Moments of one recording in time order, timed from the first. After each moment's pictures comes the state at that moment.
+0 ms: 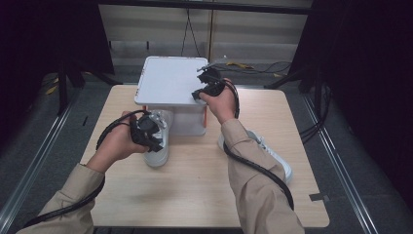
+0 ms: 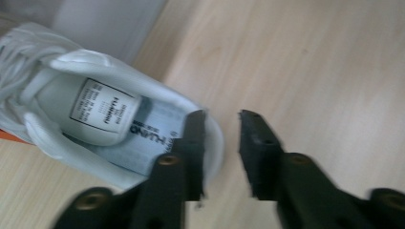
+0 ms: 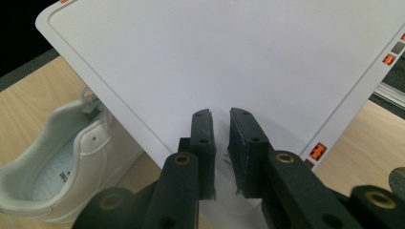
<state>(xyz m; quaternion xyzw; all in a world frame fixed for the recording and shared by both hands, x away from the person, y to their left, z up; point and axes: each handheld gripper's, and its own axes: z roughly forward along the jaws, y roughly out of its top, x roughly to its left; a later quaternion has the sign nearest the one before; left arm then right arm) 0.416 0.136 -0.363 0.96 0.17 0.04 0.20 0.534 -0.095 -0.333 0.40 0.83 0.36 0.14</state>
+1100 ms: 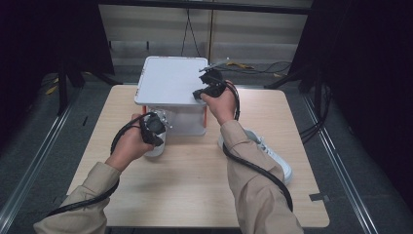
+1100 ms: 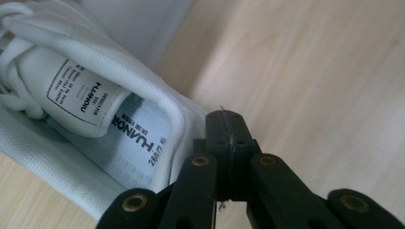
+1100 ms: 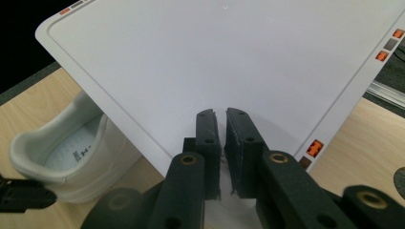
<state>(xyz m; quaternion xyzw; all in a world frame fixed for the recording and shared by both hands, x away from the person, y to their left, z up) 0.449 0.126 -0.402 0.96 0.21 0.11 0.17 0.532 -0.098 -0.337 0.41 0.82 0.38 0.14</state>
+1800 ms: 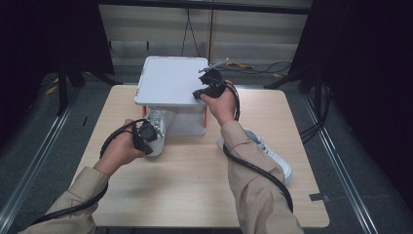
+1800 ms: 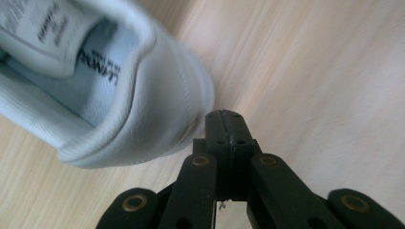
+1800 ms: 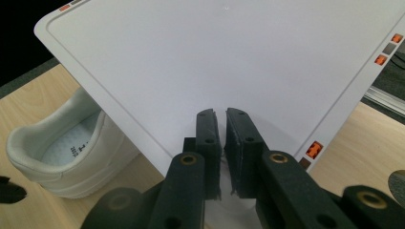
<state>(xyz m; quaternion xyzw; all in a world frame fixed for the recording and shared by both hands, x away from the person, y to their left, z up) 0.435 0.147 -0.418 0.97 0.21 0.08 0.10 0.530 -0.098 -0.338 0.40 0.82 0.38 0.15</state>
